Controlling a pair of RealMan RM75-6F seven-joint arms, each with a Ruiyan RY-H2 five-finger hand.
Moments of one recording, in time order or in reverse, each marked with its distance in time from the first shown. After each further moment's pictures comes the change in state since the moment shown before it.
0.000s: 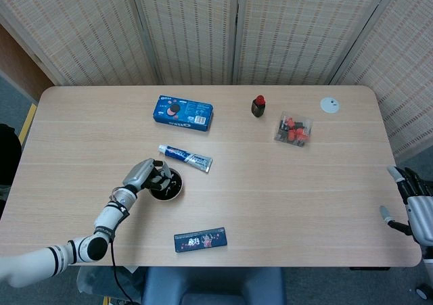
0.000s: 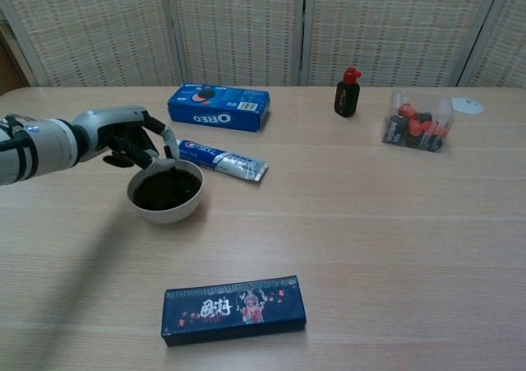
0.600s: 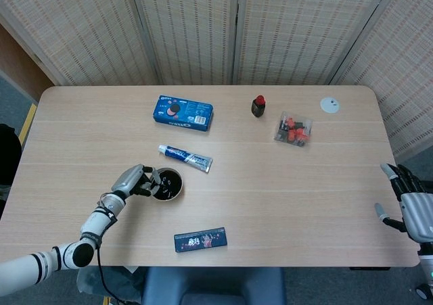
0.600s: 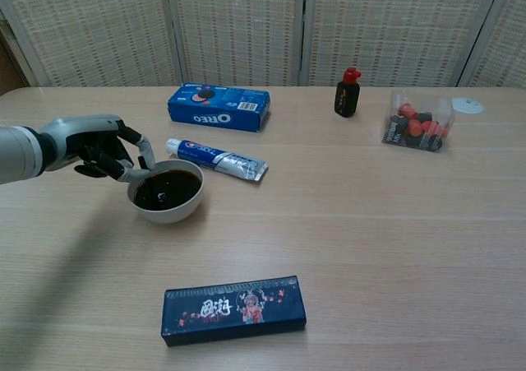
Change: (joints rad) left arm 0.064 0.089 0.034 -0.086 0.052 -0.027 -0.033; right arm 0.020 0.003 0.006 -0.018 -0.009 -0.018 -0.020
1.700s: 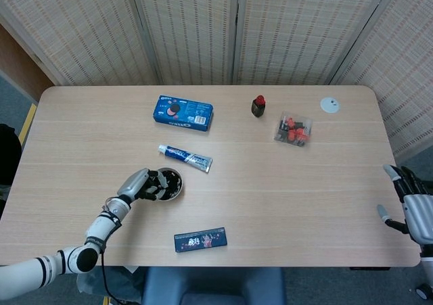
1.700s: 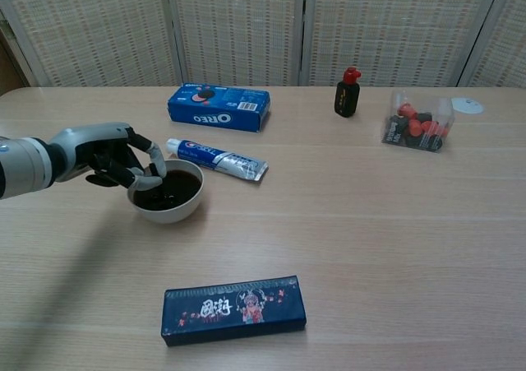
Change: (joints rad) left arm 0.017 -0.047 -0.009 0.001 0.043 0.014 -0.044; right arm -0.011 0.003 -0.003 -0.003 0.005 0.008 0.000
